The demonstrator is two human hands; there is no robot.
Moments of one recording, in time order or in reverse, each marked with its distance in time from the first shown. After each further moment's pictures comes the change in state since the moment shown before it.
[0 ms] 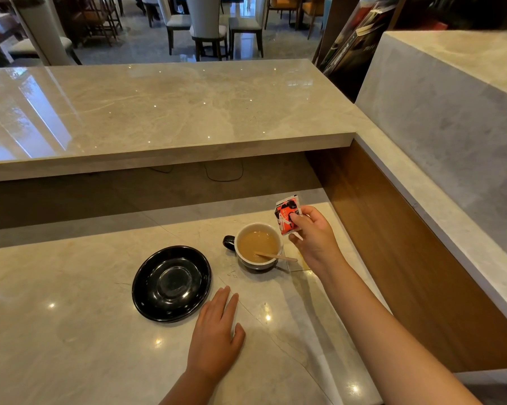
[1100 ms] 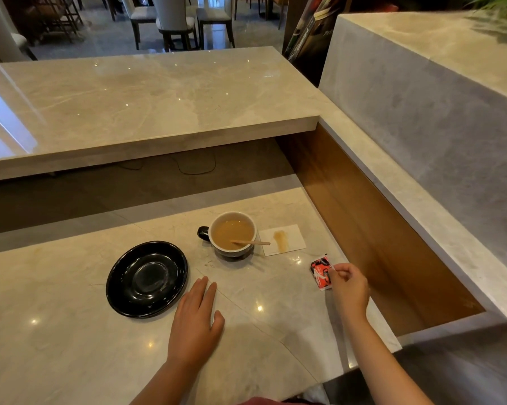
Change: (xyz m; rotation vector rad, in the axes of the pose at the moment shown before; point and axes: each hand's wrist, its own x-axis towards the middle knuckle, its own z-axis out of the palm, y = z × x) left_hand 0.002 0.004 -0.005 -0.012 -0.037 -0.054; right_hand -0.048 0.100 -0.136 -0.466 0.580 -0.037
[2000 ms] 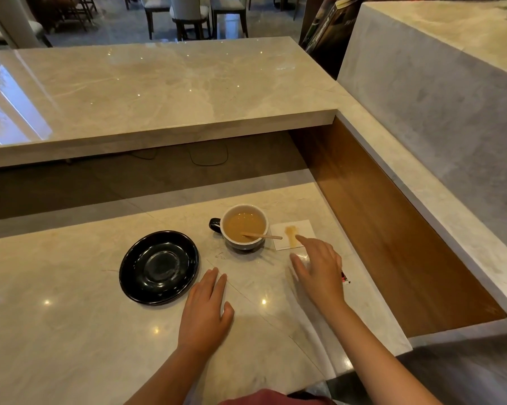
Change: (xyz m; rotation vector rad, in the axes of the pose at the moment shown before) left_hand -0.001 0.004 -0.006 0.039 0.014 0.040; right_hand -0.037 -0.047 0.037 -0.431 -0.255 -0.672
